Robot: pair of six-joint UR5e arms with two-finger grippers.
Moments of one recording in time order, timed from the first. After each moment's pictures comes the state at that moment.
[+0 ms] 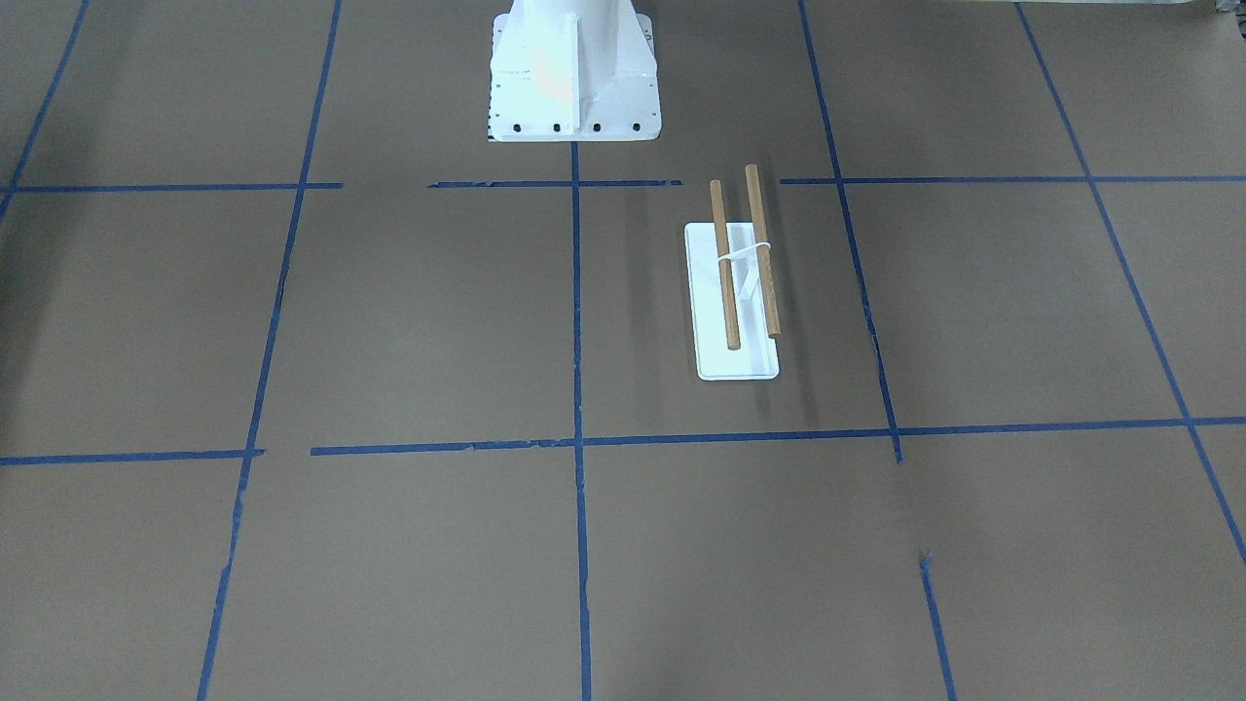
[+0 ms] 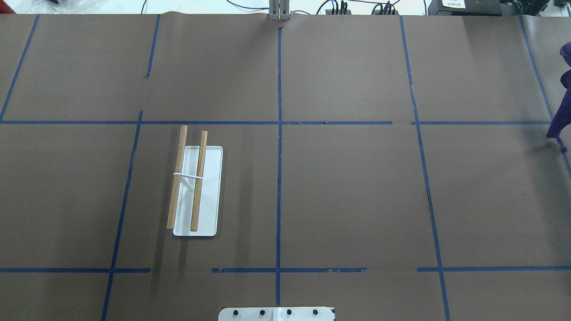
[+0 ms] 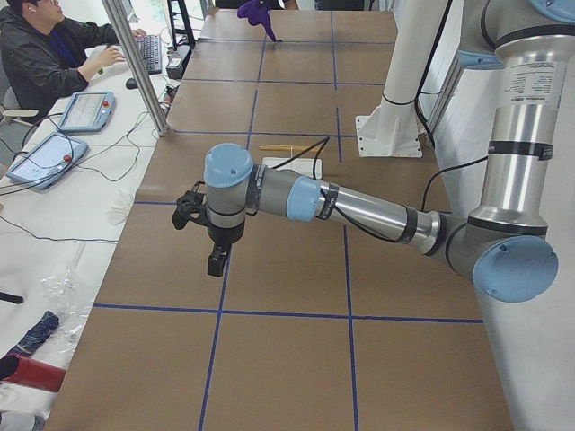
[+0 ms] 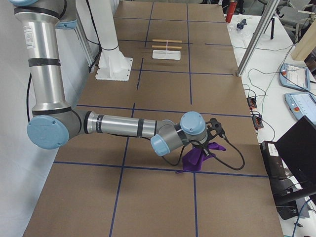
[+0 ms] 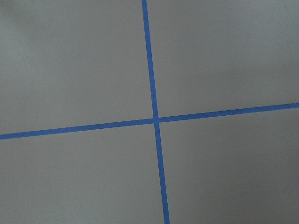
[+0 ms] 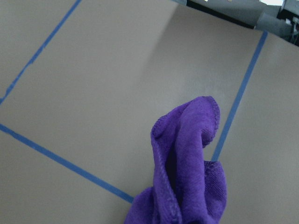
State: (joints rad) left arm -1.61 -1.66 -1.80 -1.52 -2.30 0.03; right arm 1.54 -1.44 1.44 -0.97 2.43 -0.02
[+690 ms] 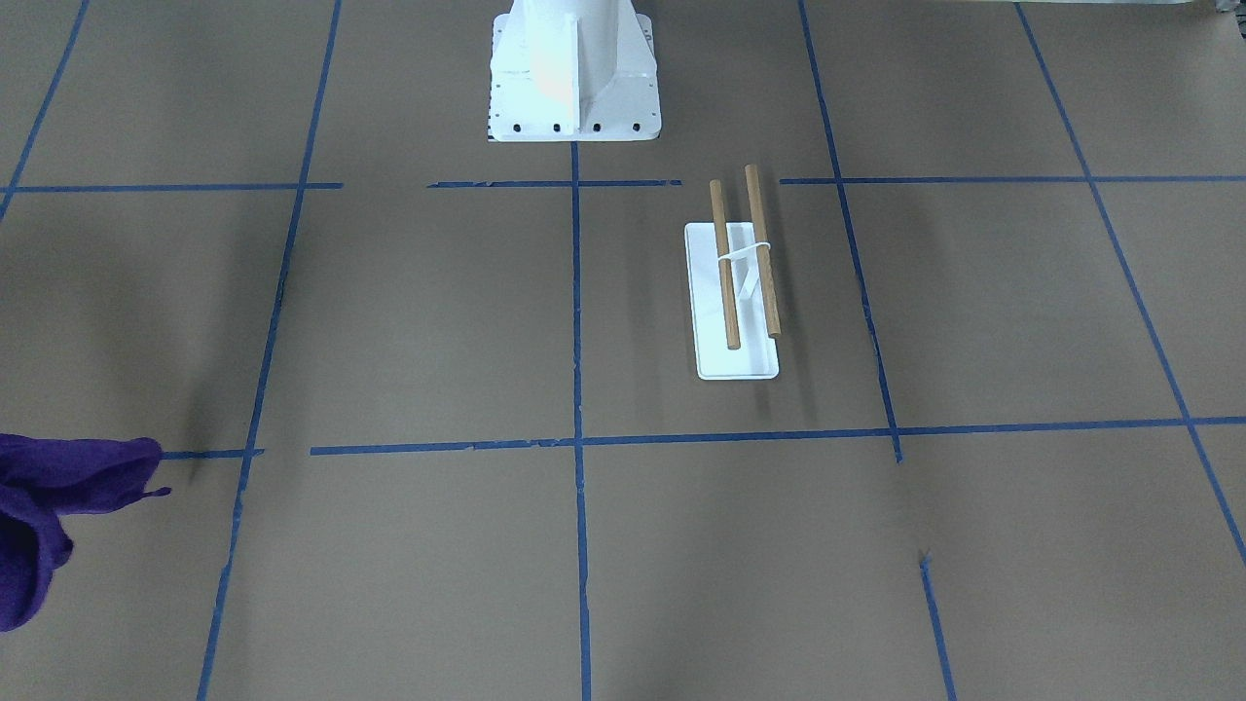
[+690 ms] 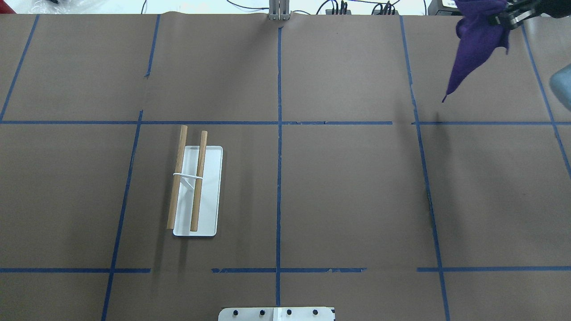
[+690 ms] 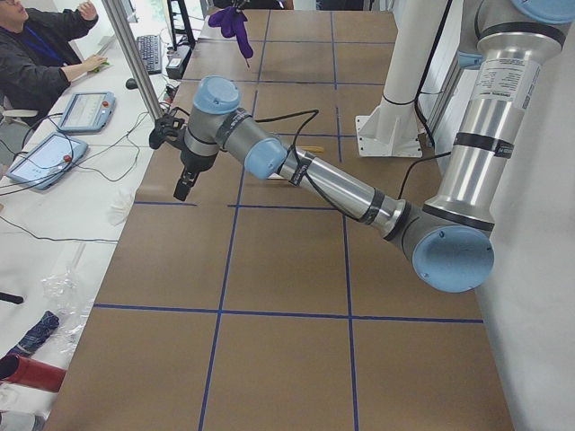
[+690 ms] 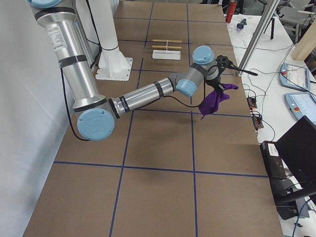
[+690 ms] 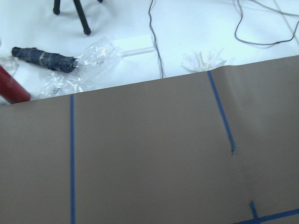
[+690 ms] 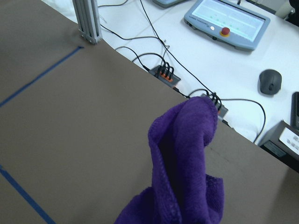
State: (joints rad) left arm -1.44 -1.81 -1.80 -1.91 -2.27 -0.48; right arm 1.23 -1.21 1.68 -1.01 2.18 0.23
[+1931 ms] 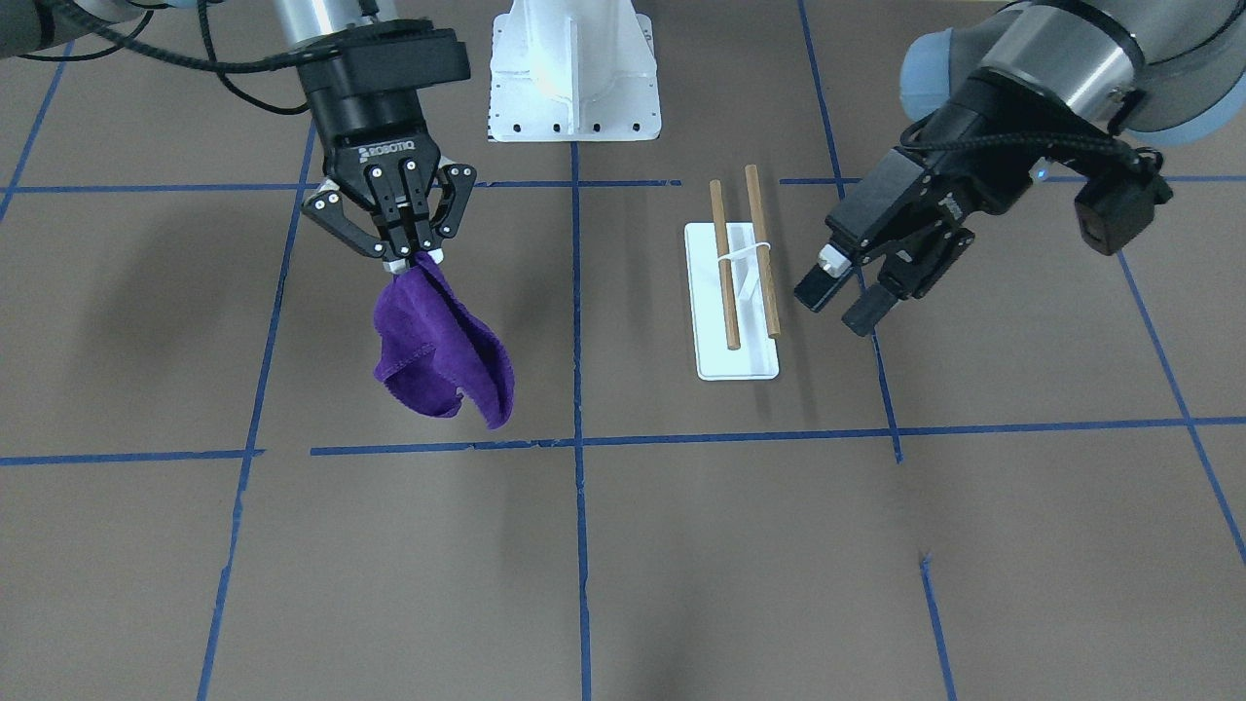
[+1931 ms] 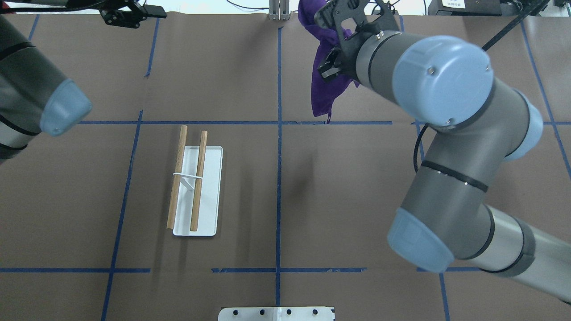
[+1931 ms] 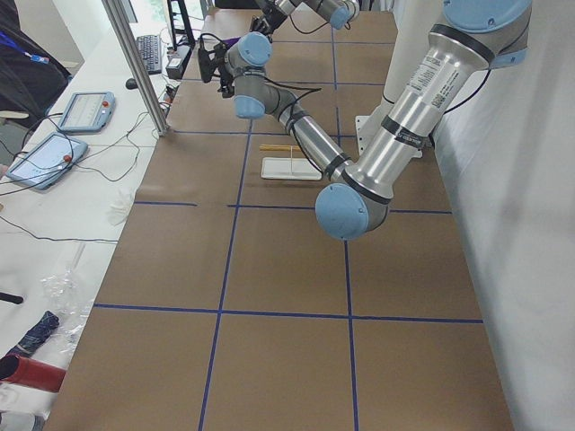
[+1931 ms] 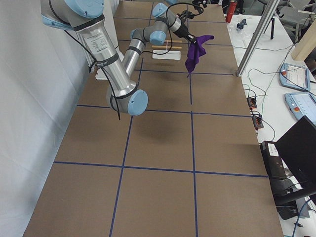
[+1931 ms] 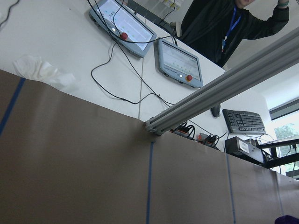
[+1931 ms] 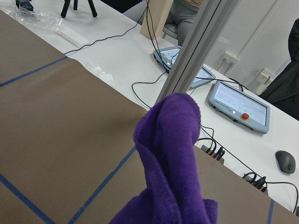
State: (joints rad) left arm -0.99 -2.16 -1.75 -2.40 -2.00 -1.81; right arm 0.60 -0.94 2.03 -1.50 1.29 0.47
